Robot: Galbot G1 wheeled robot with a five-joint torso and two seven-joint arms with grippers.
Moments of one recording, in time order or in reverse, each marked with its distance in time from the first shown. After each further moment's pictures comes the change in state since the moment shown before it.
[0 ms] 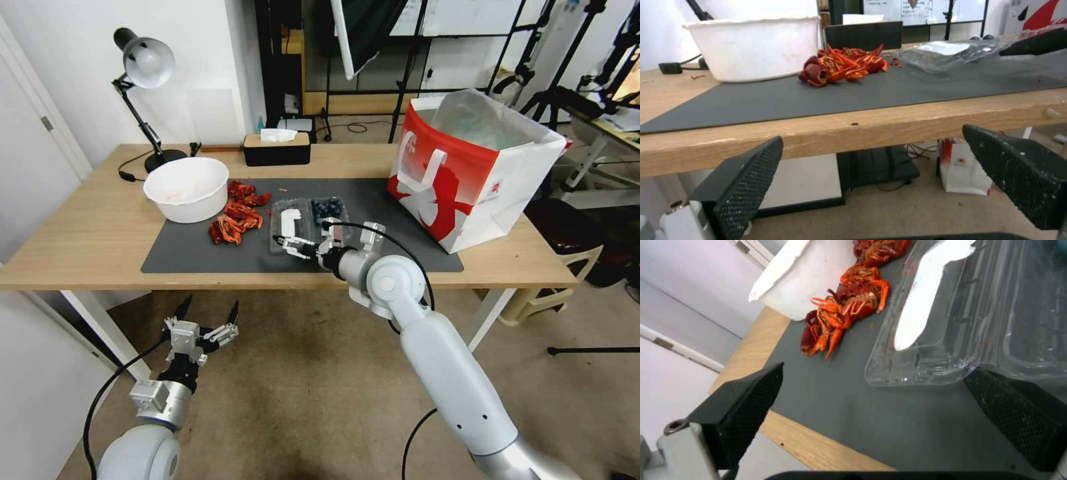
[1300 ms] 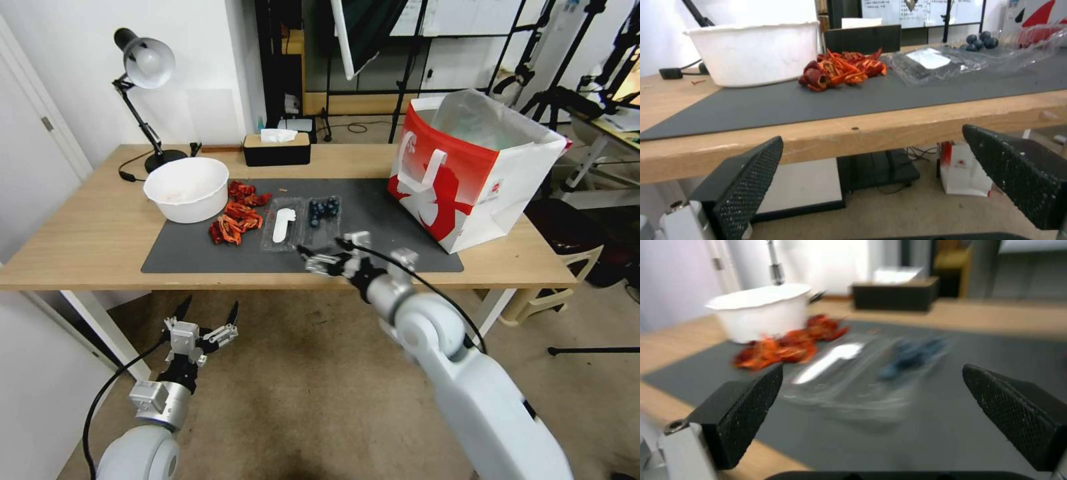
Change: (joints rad) left arm 0.005 0.007 -0.004 -0.001 0.000 -0.015 0.006; right arm -0.327 -0.198 0.105 0.285 -0.707 0.374 -0.259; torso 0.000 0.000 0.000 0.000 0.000
